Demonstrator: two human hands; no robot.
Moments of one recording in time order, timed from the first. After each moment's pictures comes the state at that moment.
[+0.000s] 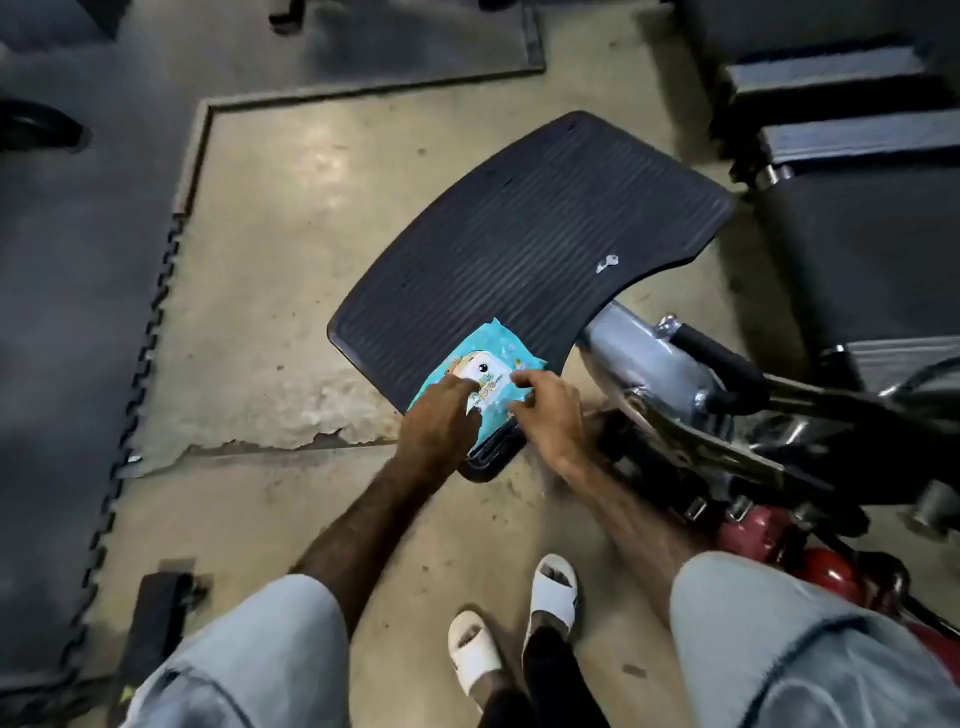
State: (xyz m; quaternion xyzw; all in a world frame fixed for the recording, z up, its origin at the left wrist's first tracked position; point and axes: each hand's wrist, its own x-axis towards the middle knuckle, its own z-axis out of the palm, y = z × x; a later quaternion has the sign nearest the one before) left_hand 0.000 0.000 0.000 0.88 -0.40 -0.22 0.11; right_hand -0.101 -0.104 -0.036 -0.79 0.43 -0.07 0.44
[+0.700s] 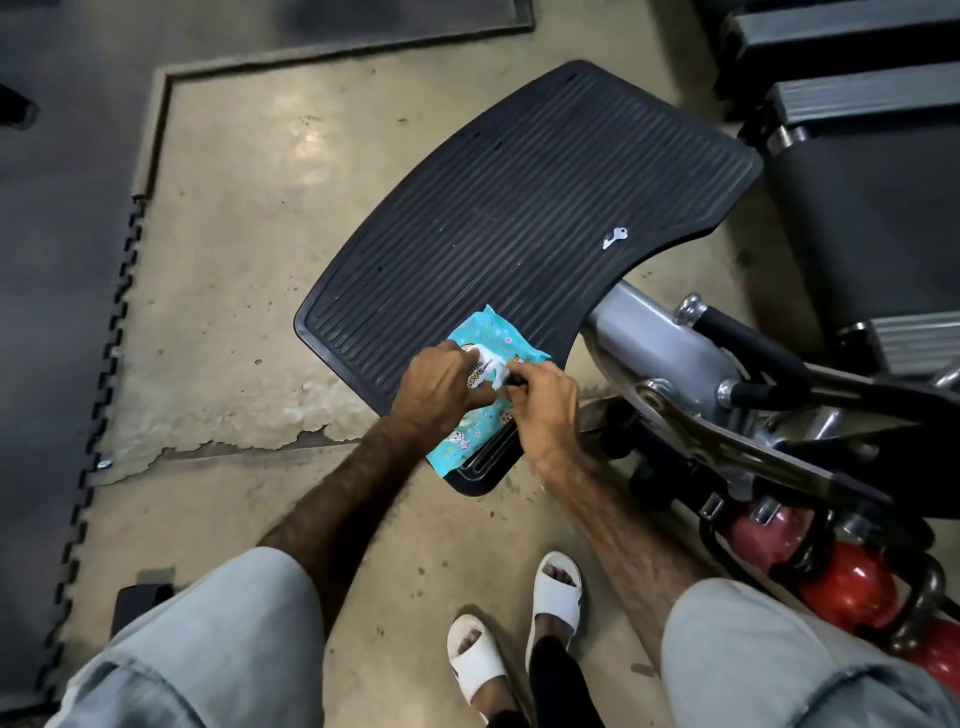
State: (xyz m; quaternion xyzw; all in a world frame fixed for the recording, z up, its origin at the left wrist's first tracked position) left_hand 0.038 -0.045 -0.037 0.85 -0.49 -0.18 0.03; right_hand -0.081 -0.112 -0.074 -0.76 0.48 -0.09 0.43
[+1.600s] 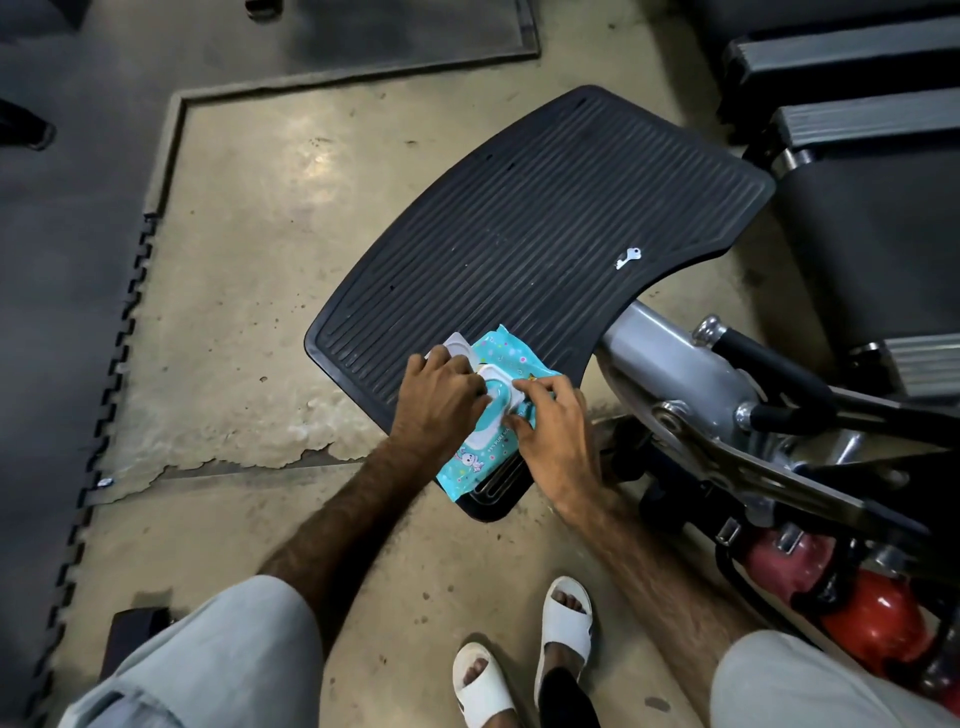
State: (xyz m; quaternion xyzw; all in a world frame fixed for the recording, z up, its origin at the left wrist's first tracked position) left_hand 0.051 -0.033 -0.046 0.83 -0.55 -0.04 -0.01; right_hand -0.084 -0.103 -0.075 -0.83 0.43 -0.06 0.36
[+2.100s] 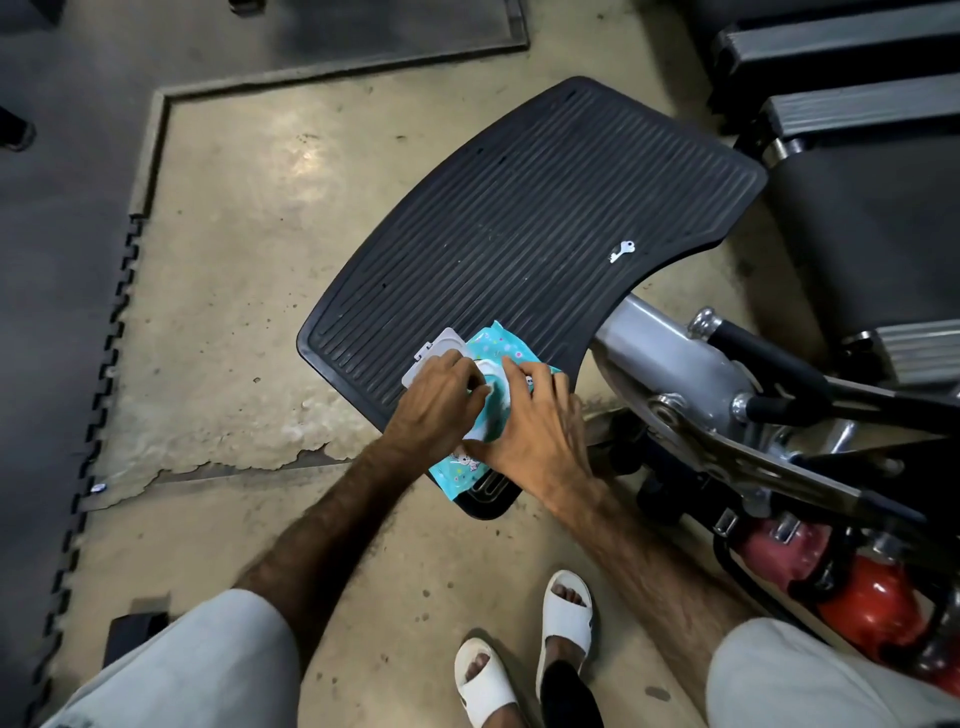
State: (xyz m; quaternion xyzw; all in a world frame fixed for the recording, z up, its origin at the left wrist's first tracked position) left_hand 0.053 -0.033 -0.051 0.83 -0.50 -0.18 0.16; right_hand -0.075 -0.097 -0.069 -0.89 0.39 -0.03 0.23
